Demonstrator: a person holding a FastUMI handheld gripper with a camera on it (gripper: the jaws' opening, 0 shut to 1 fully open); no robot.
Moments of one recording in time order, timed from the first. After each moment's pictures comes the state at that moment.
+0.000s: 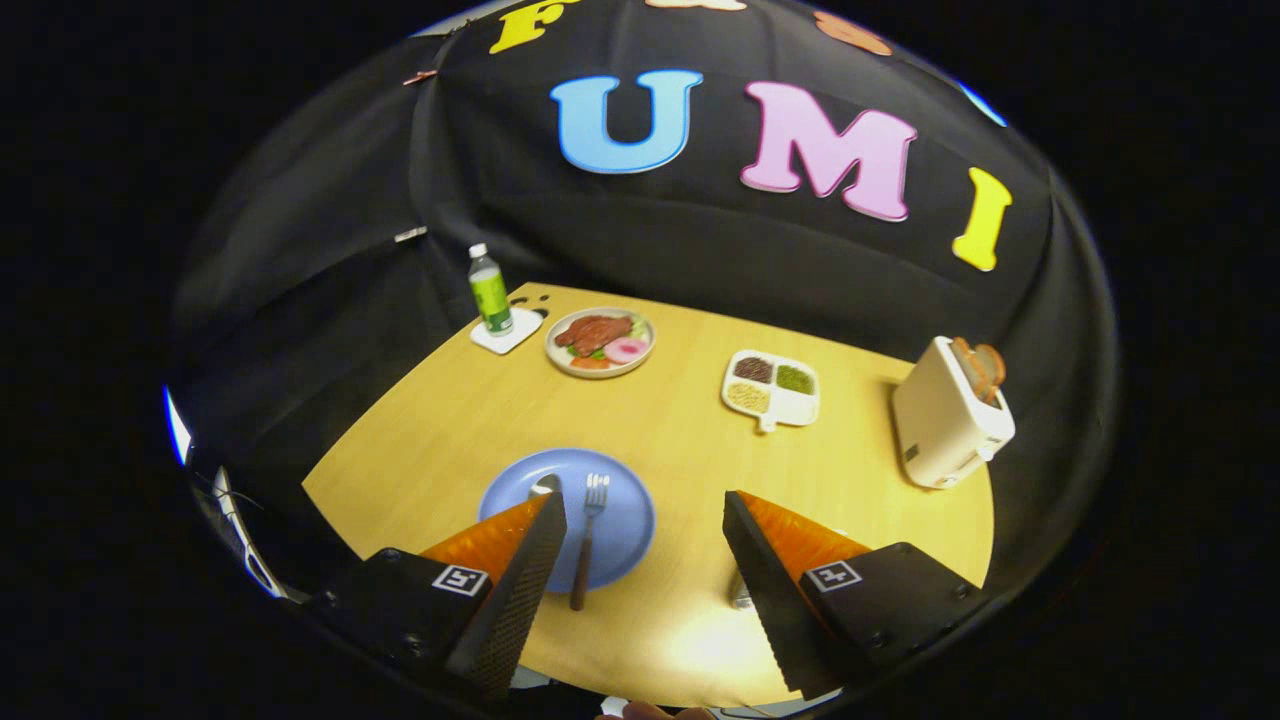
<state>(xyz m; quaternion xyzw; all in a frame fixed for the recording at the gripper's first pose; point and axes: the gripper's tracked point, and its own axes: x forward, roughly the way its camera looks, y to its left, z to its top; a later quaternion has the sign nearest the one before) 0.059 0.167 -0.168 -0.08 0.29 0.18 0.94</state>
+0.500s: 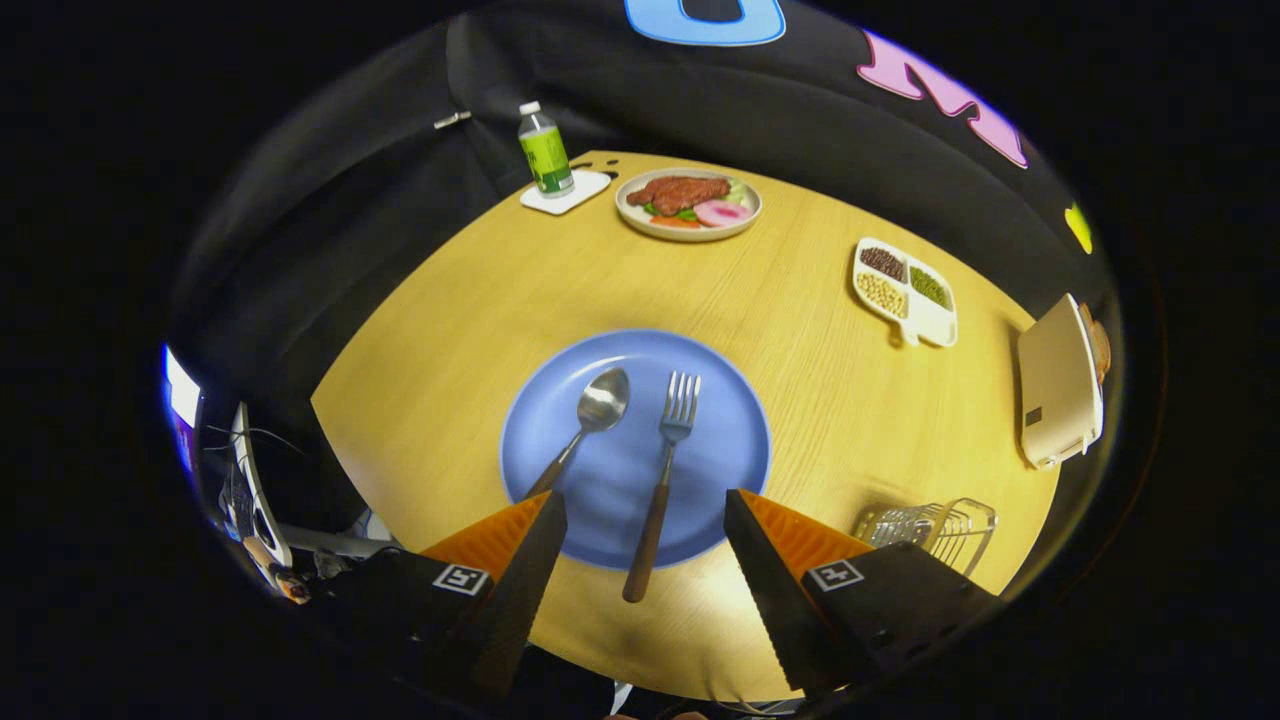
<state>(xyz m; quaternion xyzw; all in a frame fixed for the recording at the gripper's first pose) 0.060 0.205 -0.293 -0.12 0.45 0.24 0.85</state>
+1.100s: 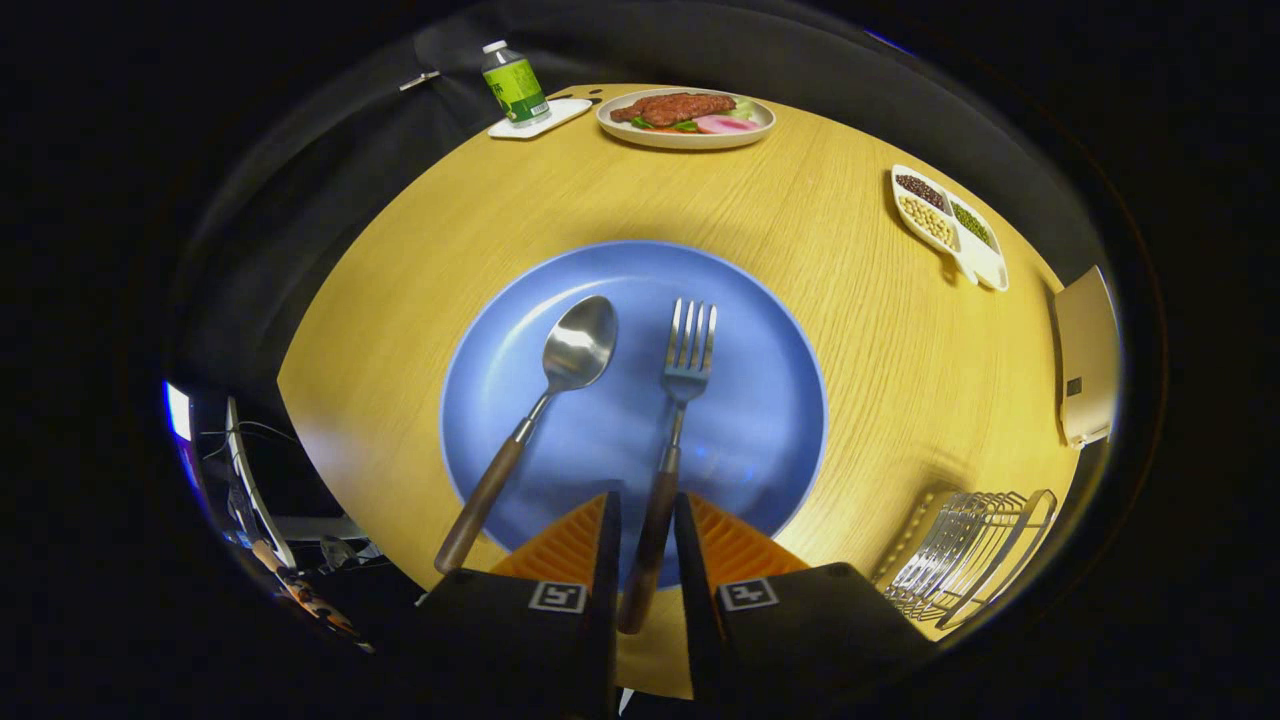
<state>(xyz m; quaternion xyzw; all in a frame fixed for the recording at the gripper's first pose) 0.069 0.205 -0.354 -0.13 0.53 0.21 0.81</state>
